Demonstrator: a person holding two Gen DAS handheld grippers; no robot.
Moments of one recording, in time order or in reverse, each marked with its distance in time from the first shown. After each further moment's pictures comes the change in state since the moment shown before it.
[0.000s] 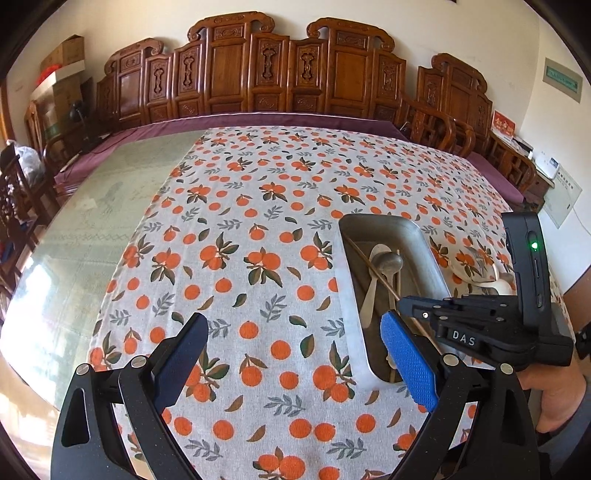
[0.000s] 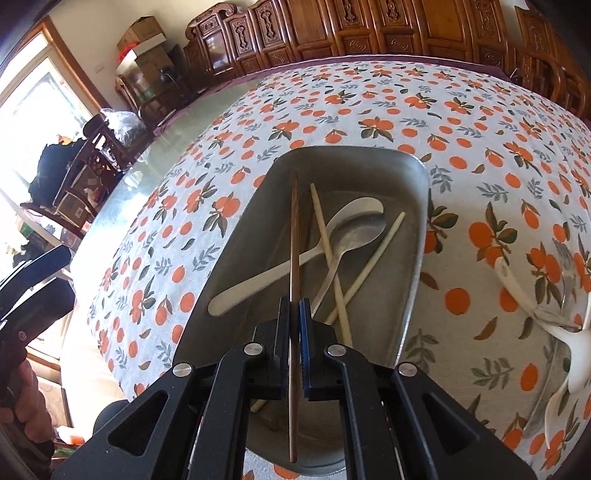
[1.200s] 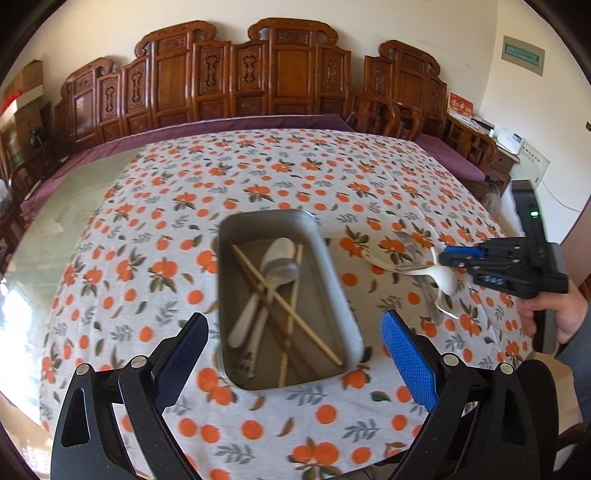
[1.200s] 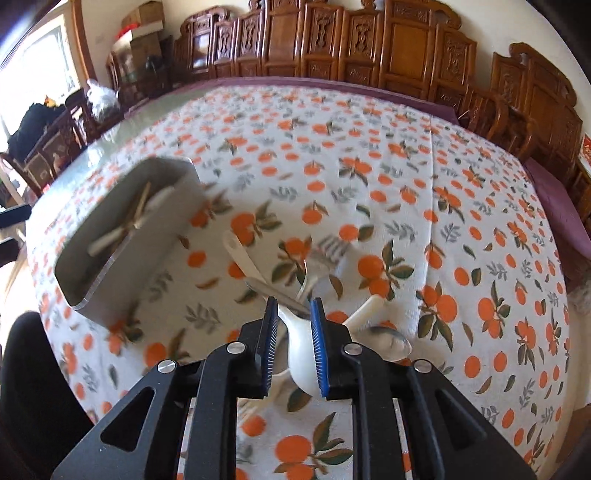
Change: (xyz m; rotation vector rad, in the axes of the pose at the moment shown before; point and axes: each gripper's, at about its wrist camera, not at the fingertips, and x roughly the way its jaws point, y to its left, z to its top) left arm 0.002 -0.113 -0.008 0.108 -0.006 -0.113; right arm -0.099 -0.171 -0.027 -0.184 -0.026 -0.235
